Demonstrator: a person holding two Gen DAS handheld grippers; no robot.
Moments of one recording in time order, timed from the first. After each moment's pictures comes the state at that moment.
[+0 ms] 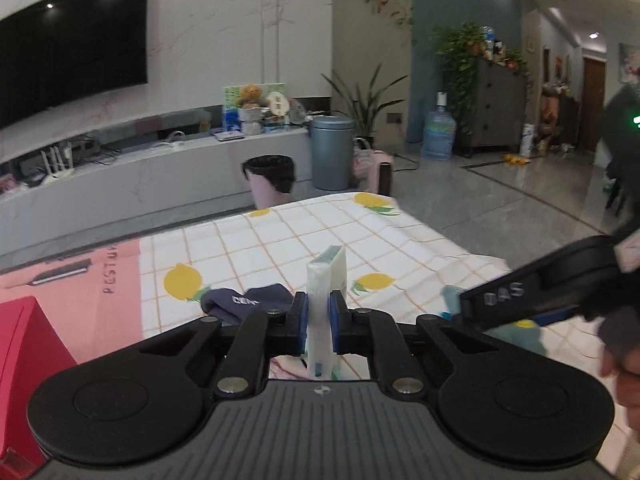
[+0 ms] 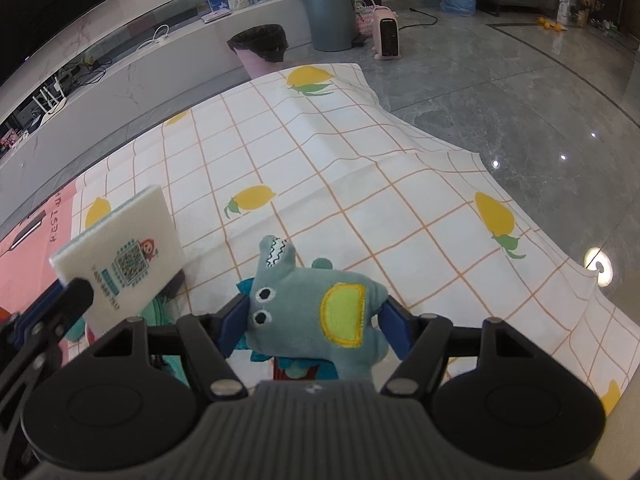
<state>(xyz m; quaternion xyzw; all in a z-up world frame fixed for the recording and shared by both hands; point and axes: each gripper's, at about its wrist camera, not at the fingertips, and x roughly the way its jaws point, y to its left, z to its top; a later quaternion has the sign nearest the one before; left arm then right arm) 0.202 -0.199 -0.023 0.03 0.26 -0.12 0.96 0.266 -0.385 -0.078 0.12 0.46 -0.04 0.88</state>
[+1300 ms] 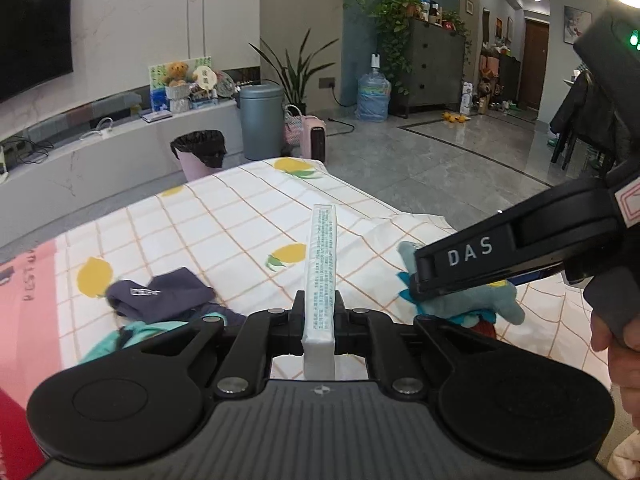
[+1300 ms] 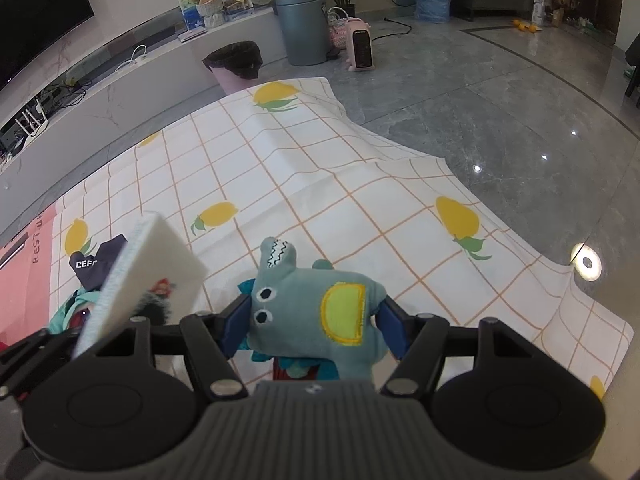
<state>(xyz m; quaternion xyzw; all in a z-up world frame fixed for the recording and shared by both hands) 0.227 -0.238 -0.050 0.07 0.30 -0.21 0.93 0.257 -0.405 -0.078 0.13 0.44 -0.08 0.89</state>
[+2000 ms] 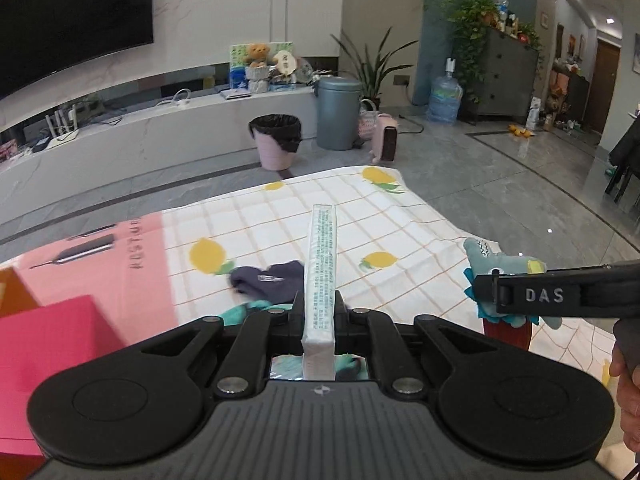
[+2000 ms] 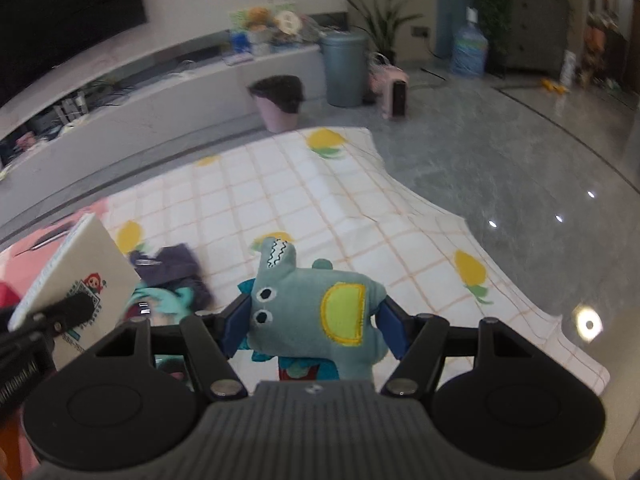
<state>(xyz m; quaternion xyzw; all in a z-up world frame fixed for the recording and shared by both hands) 0.205 -0.169 0.025 0.03 0.34 -0.10 0.93 0.228 -0.379 -0.033 0.08 0.39 -0.05 0.91</state>
